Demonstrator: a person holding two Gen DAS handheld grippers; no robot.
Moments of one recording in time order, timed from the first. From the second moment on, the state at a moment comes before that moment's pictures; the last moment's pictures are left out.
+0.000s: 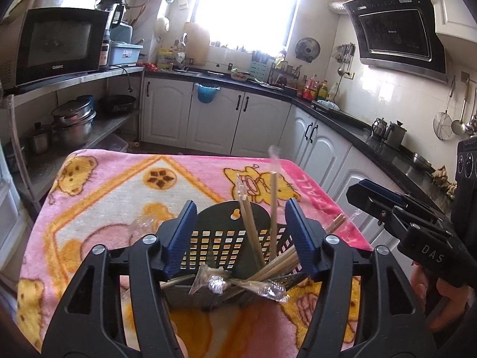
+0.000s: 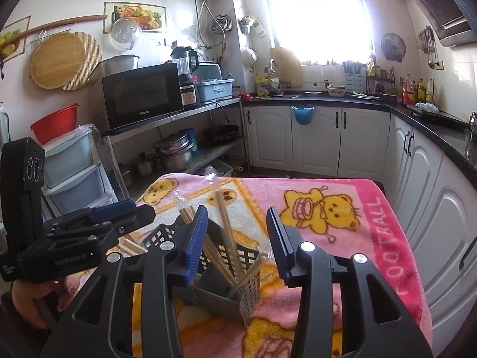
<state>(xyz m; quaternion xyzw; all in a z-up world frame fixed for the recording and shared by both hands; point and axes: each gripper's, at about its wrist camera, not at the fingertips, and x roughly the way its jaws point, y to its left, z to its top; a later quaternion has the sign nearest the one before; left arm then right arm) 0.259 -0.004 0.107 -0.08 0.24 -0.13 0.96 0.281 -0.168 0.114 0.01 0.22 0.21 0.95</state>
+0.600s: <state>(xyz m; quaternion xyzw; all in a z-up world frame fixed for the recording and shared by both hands) 0.214 0.004 0.116 -0.09 0.23 -0.11 0.96 0.238 -0.171 0.113 0.00 0.20 0.22 0.96</state>
